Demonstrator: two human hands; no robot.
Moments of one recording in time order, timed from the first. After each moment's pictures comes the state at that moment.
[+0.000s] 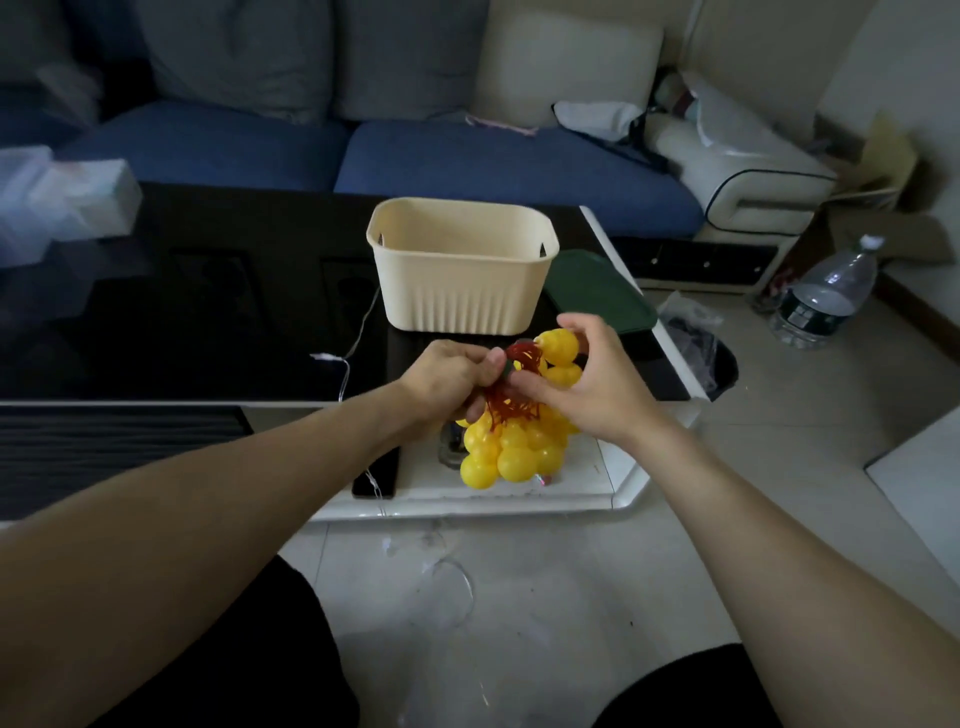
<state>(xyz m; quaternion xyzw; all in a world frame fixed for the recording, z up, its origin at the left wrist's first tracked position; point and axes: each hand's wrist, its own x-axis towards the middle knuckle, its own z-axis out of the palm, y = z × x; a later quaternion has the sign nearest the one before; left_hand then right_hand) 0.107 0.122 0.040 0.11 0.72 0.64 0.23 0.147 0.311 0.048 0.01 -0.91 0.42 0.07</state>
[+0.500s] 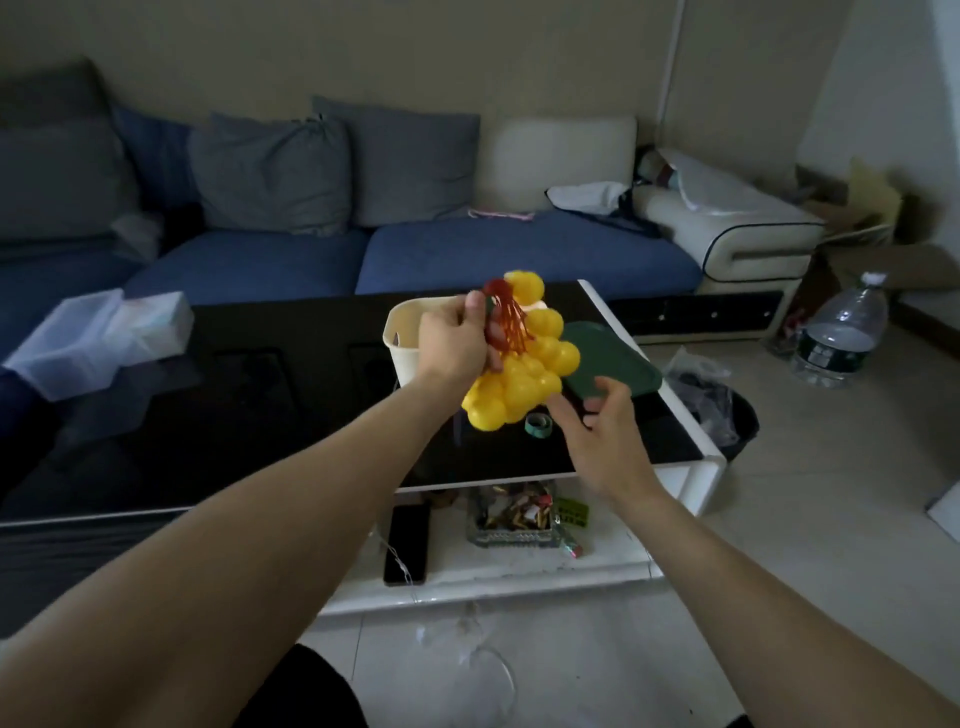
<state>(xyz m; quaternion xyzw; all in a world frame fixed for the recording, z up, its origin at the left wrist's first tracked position) 0.067 0.149 0.132 0.07 0.73 0.68 -0.07 0.143 0.302 0.054 -0.09 -0.82 0.54 0.14</state>
